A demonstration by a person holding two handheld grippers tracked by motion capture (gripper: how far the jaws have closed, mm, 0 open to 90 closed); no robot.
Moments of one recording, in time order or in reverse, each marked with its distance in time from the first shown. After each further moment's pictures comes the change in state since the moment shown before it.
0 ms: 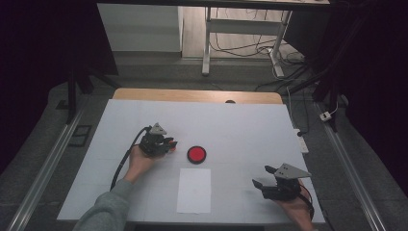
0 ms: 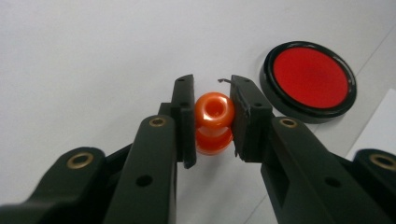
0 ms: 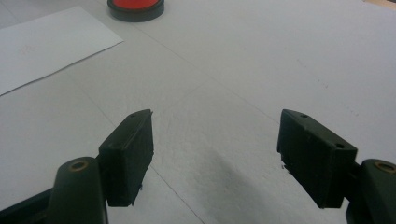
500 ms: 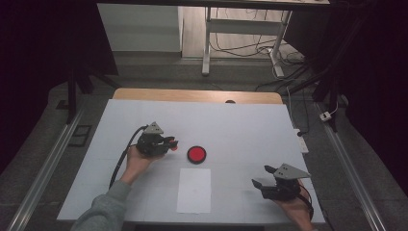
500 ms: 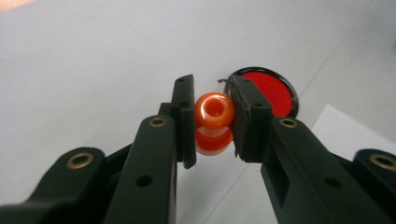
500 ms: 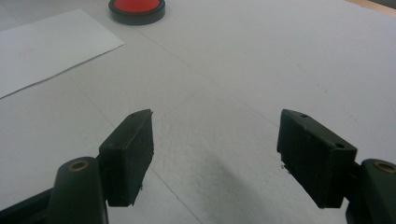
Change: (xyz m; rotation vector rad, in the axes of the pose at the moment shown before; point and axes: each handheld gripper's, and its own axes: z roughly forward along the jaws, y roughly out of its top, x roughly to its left) left arm -0.011 0.006 -0.024 -0.075 -0.070 0.005; right arm 0.002 0.001 0.000 -0.006 -0.007 -0.011
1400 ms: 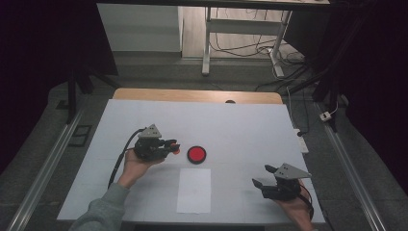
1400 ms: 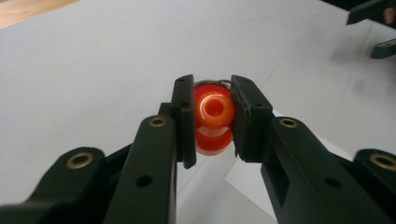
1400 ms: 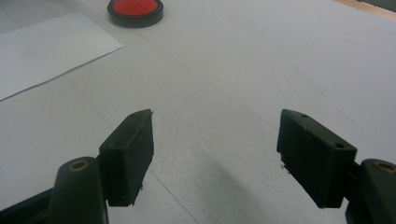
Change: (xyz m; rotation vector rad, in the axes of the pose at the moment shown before) left arm -0.023 0.004 -0.025 -0.060 -0.084 0.021; right arm 0.000 0.001 -0.001 -0.006 -0.007 0.000
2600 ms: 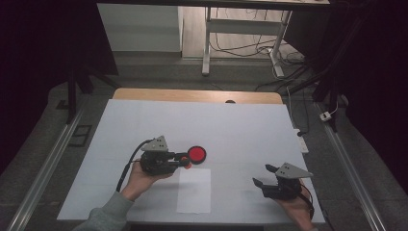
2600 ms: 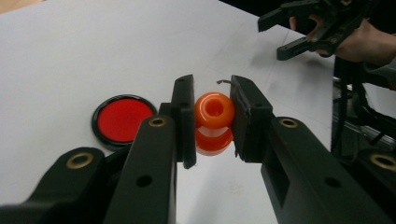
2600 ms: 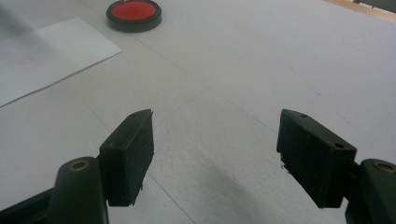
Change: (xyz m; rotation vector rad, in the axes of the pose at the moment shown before) left arm -0.052 0.003 -0.003 -0.032 -0.168 0.051; right arm -0.001 0.001 -0.001 -0.013 0.000 0.016
